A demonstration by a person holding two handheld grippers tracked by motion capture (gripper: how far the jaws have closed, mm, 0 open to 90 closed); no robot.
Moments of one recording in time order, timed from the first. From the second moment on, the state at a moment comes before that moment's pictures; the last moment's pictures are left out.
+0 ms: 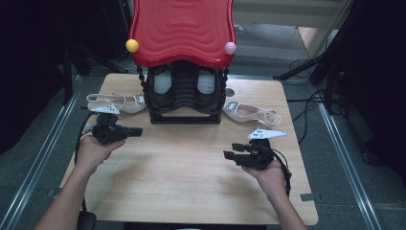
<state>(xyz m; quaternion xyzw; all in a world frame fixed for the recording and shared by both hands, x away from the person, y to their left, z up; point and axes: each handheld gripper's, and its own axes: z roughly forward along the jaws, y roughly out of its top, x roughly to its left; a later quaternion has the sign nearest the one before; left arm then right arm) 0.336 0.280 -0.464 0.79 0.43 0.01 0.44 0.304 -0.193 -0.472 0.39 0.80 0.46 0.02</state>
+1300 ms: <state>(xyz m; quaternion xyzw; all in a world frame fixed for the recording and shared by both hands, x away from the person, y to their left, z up) 0.426 0.379 -0.449 0.73 0.54 0.06 0.42 0.304 -0.186 -0.478 0.39 0.81 0.45 0.02</state>
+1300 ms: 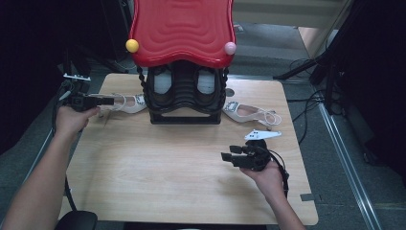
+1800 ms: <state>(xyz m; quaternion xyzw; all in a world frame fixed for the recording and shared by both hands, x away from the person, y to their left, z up) 0.456 0.395 -0.460 0.72 0.58 0.08 0.37 0.298 -0.188 -0.484 0.40 0.81 0.43 0.01</state>
